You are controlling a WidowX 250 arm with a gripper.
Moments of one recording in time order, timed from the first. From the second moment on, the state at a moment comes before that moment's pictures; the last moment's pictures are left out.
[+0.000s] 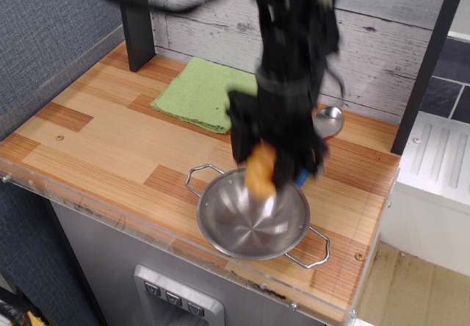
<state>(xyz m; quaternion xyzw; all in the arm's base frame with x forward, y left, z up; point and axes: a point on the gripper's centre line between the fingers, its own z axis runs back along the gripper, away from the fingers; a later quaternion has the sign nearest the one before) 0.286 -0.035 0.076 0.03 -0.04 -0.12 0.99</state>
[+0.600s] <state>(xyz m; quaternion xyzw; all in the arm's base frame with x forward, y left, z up) 0.377 0.075 0.058 0.06 -0.02 0.03 1.00</state>
